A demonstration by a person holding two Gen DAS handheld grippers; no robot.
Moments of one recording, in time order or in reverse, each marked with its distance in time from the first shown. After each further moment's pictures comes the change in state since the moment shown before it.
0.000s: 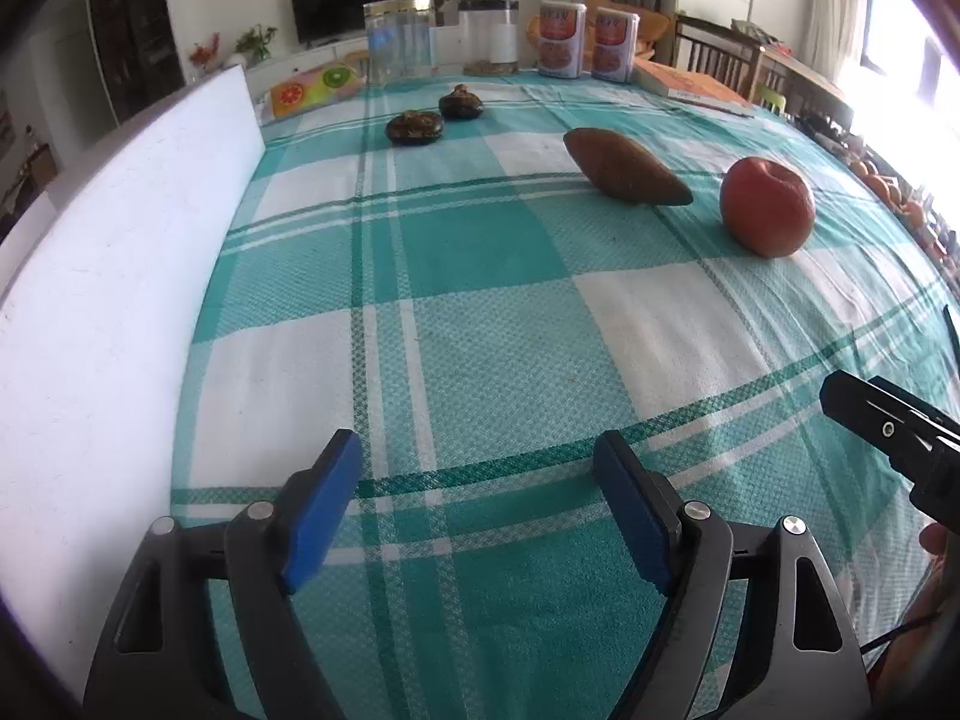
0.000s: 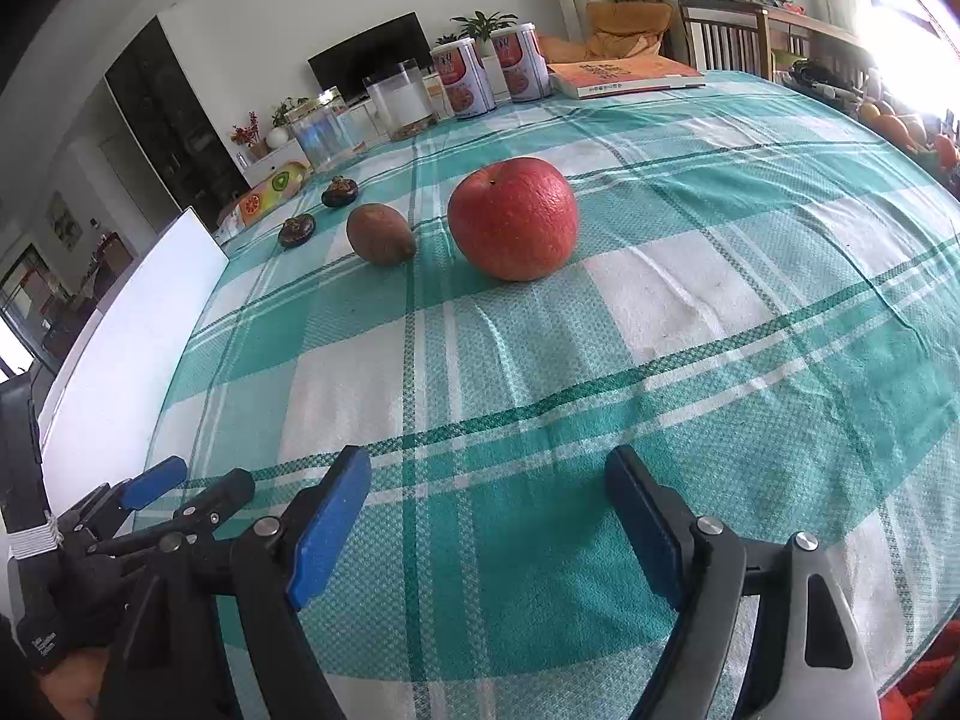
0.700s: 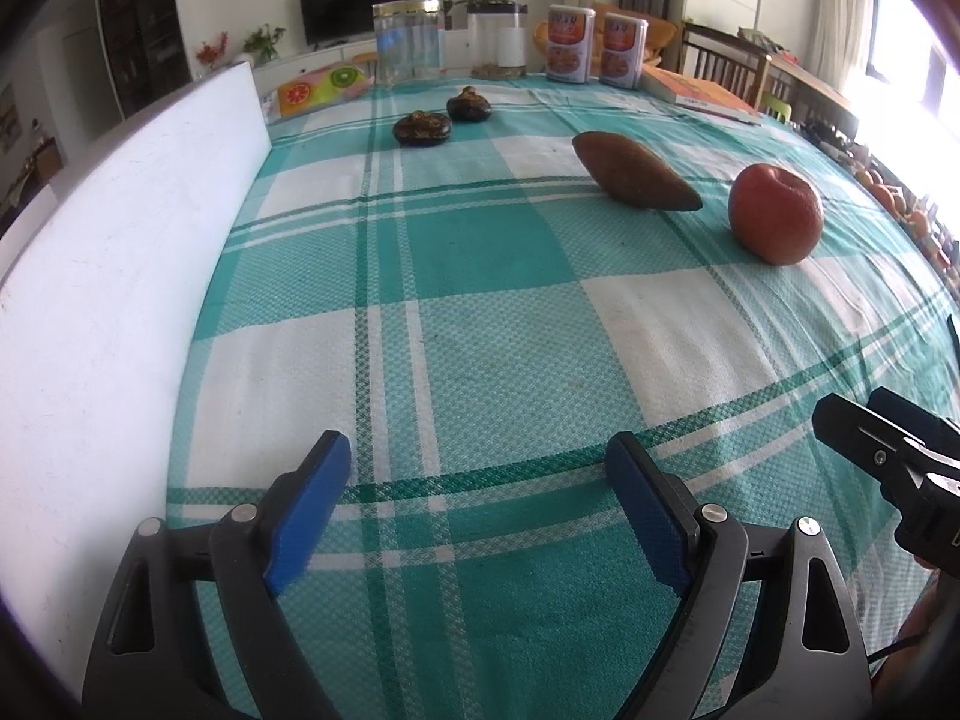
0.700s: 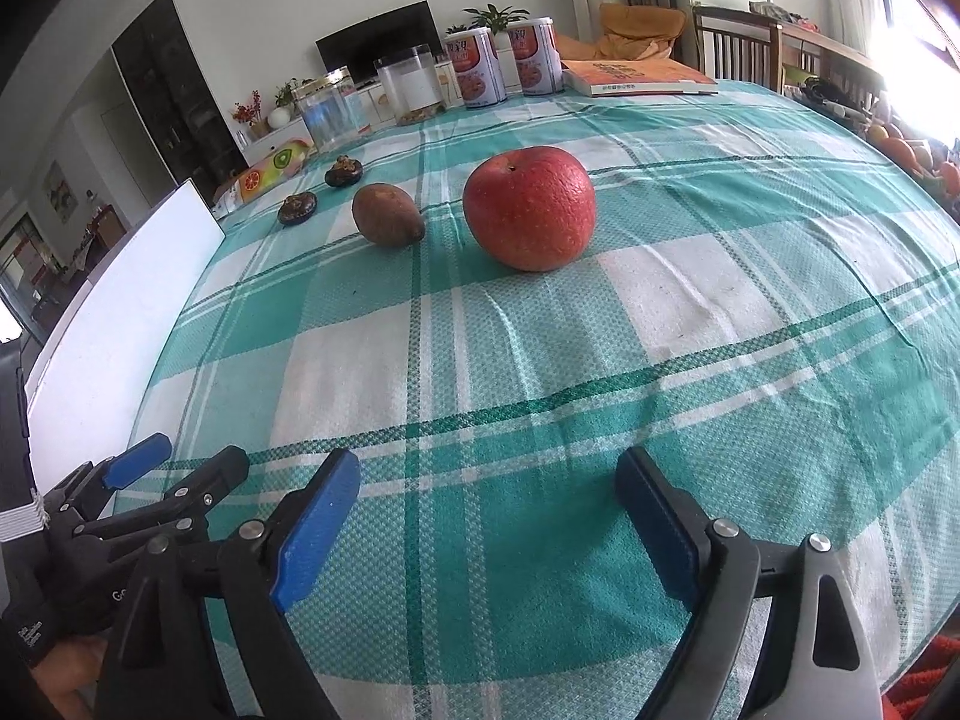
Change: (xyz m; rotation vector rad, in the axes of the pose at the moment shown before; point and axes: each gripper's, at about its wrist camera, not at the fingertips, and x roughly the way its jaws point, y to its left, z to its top) left arm 0.008 0.001 0.003 -0.013 -0.006 0.006; right arm 0.006 0.009 -0.002 -0.049 0.016 -0.028
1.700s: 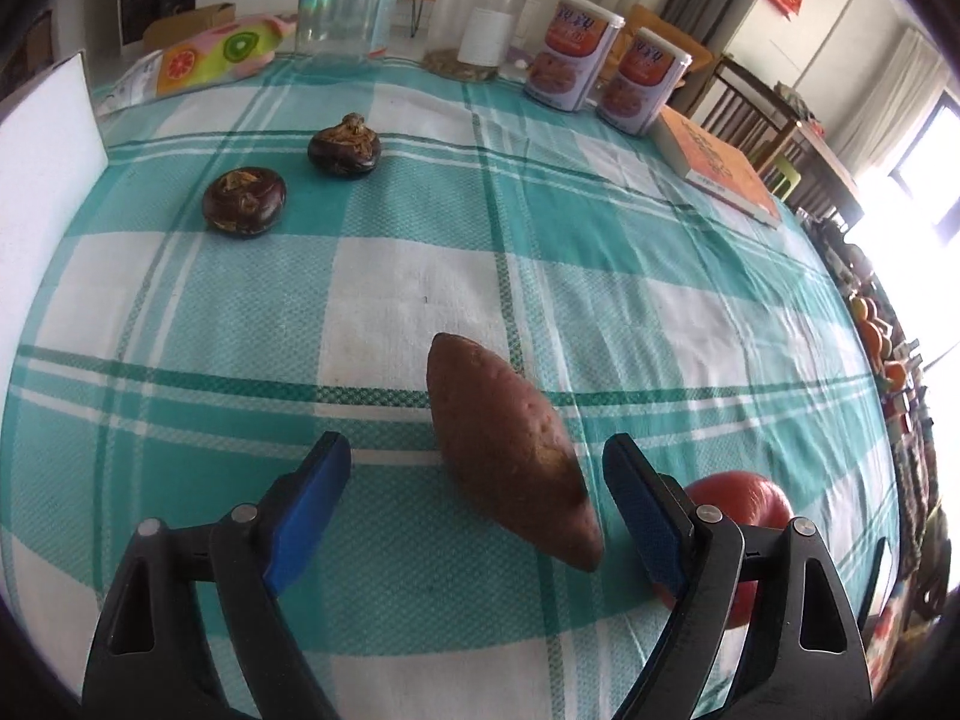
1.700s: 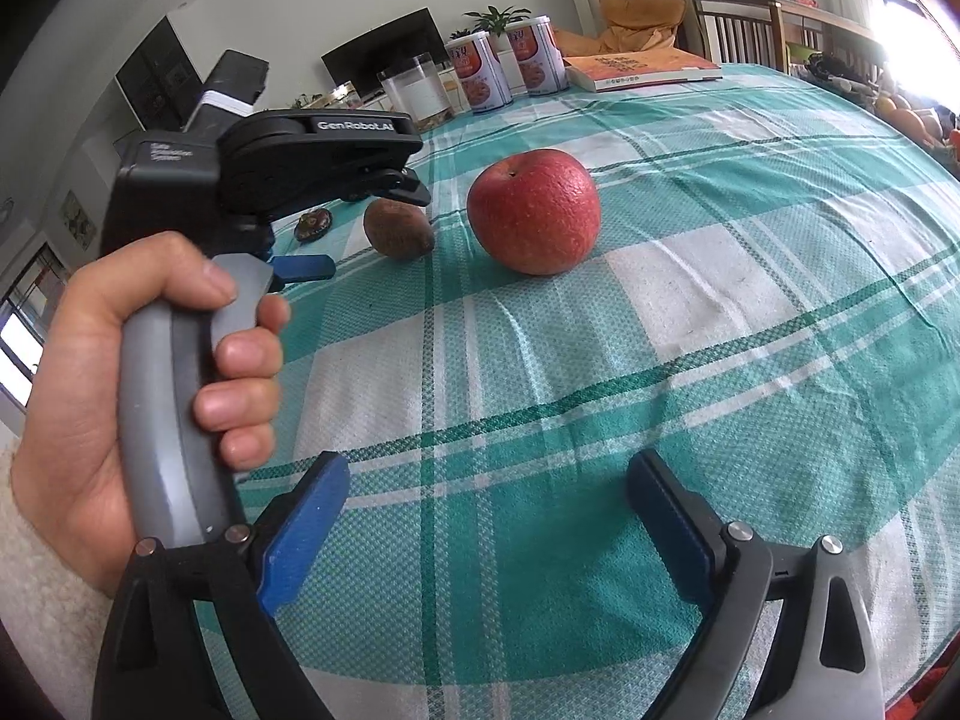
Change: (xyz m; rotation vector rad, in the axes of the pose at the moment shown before) left arm 0.101 -0.059 0.145 -0.253 0.143 -0.166; right arm -0.001 -0.009 0.002 0.055 -0.006 0.087
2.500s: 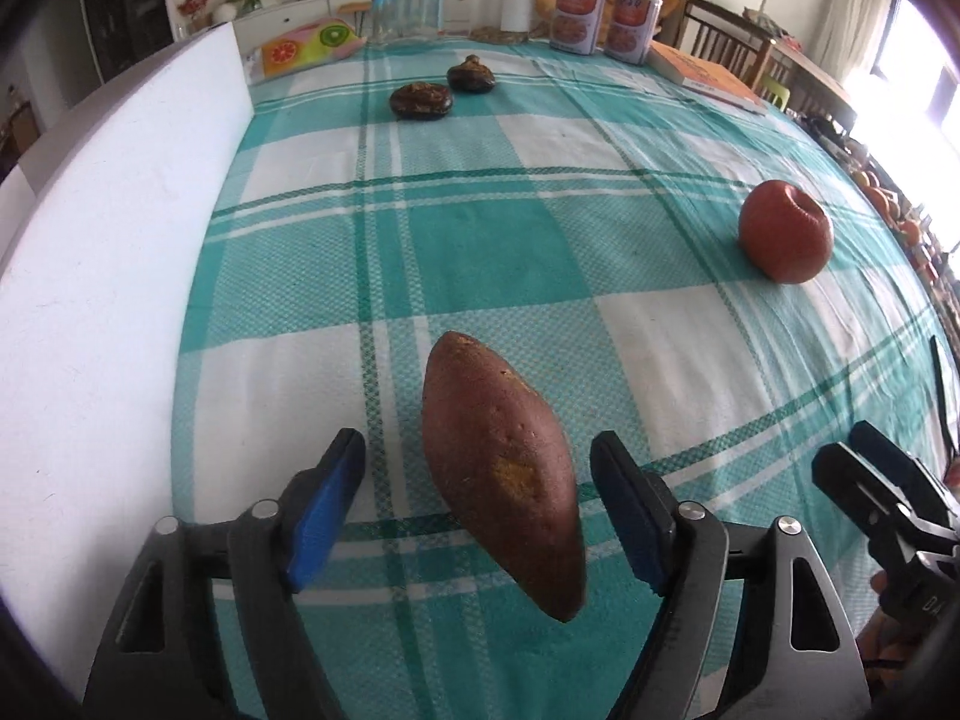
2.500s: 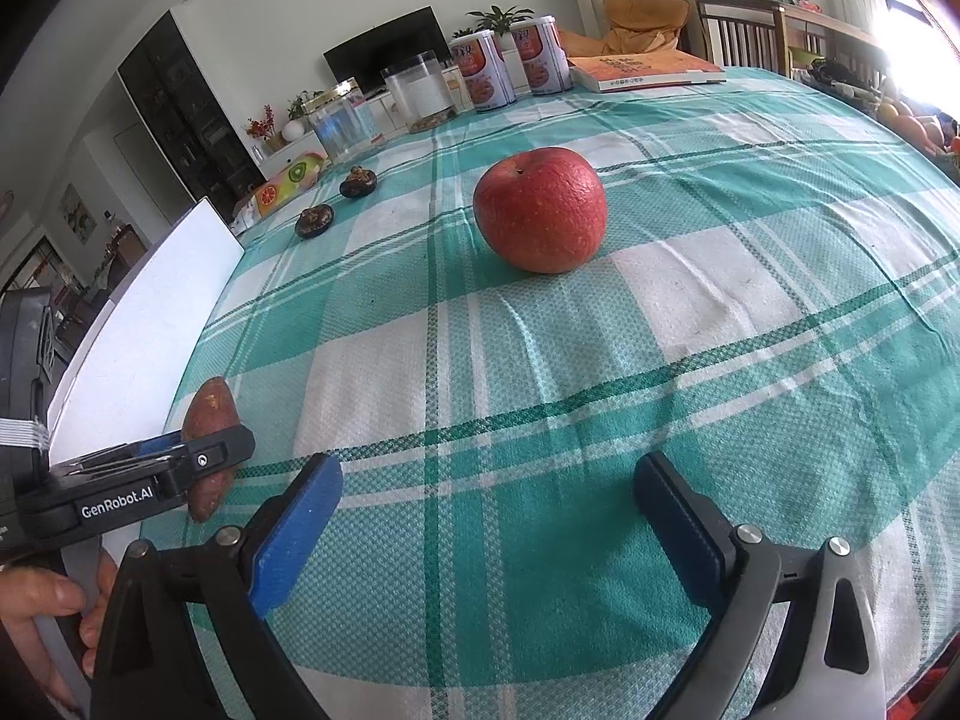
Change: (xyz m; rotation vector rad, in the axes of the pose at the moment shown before) left arm -0.088 0.089 -0.115 0.222 -0.032 0.131; right arm 0.000 0.004 -0.001 -0.014 -0.002 -0.007
